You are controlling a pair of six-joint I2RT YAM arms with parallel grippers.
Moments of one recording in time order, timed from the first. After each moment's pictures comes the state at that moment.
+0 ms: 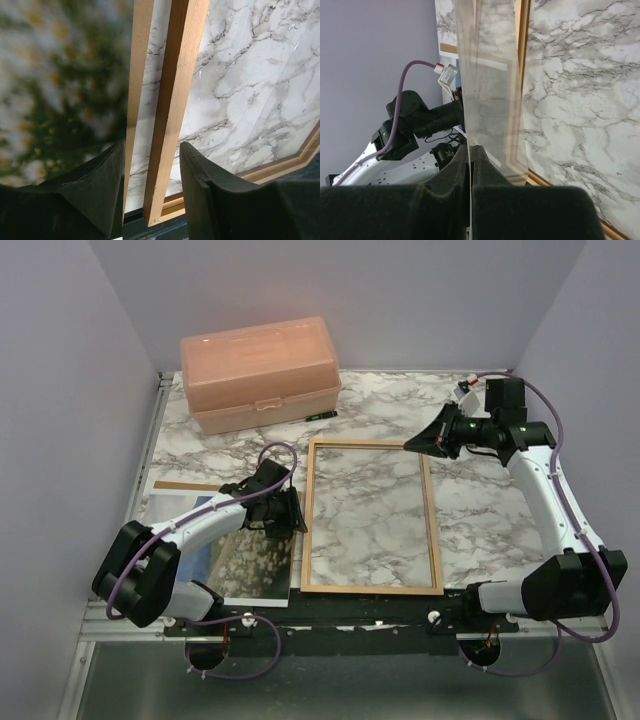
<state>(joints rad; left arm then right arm) -0.57 1.36 0.72 -0.44 0.19 -0.78 0.07 1.34 1.31 -0.75 -0.77 0.64</state>
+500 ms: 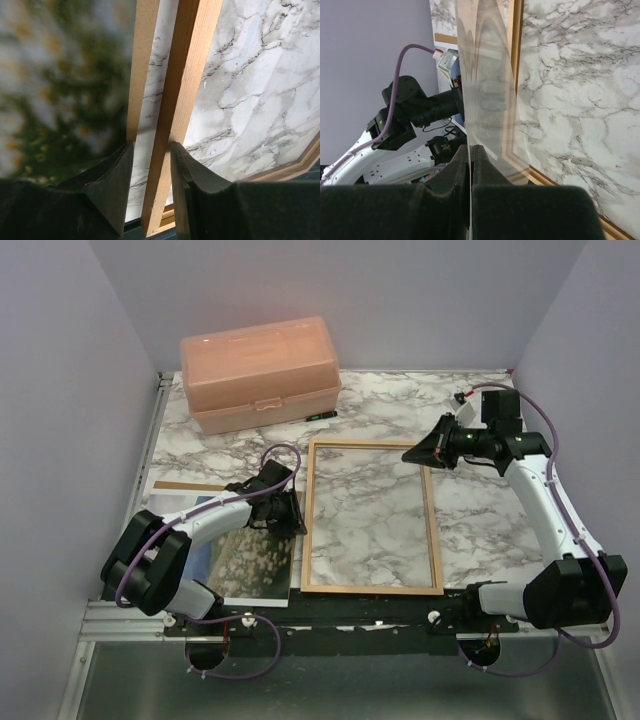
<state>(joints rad) -0.57 1.43 0.72 -0.39 0.19 -0.80 0.07 1.30 1.21 -0.70 -0.80 0.64</state>
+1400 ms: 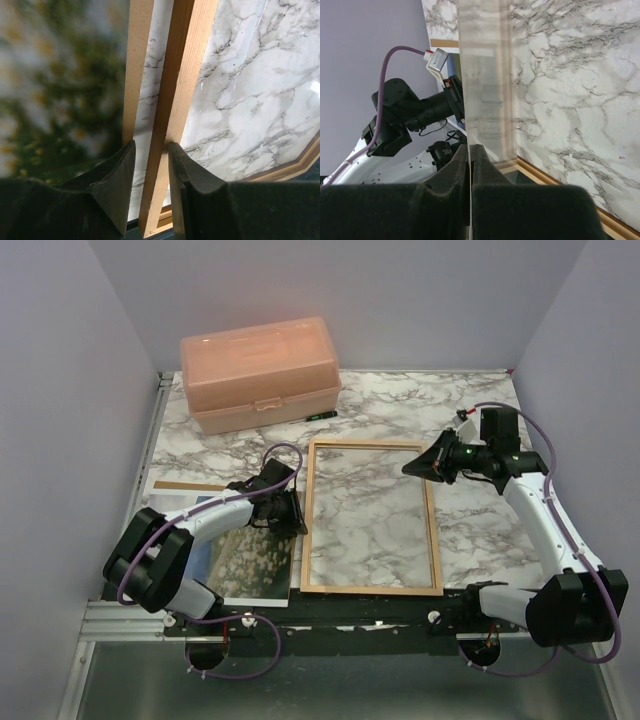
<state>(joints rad) -0.58 1.45 0.73 -0.39 0.20 -0.80 0.07 1.21 1.03 -0.61 -0.78 0.73</state>
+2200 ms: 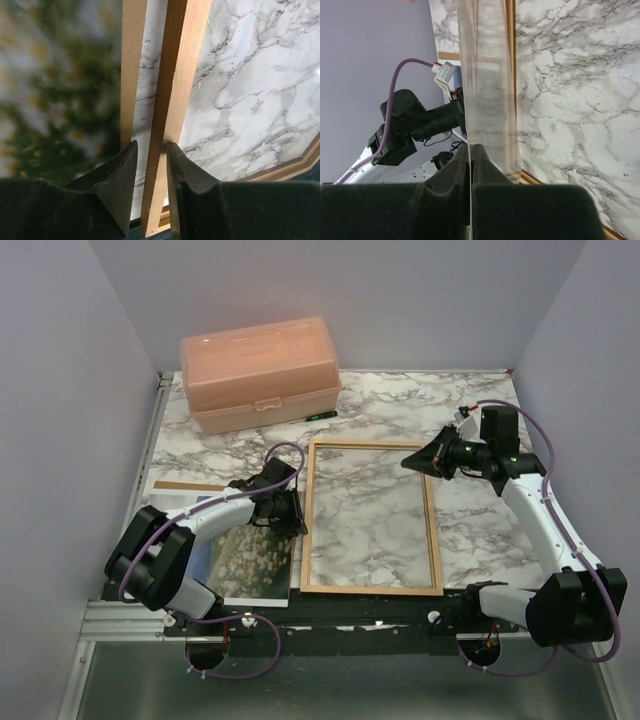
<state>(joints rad) -0.58 1.47 0.75 -0.40 0.20 -0.78 0.07 1.20 1.00 -0.51 -0.76 0.79</state>
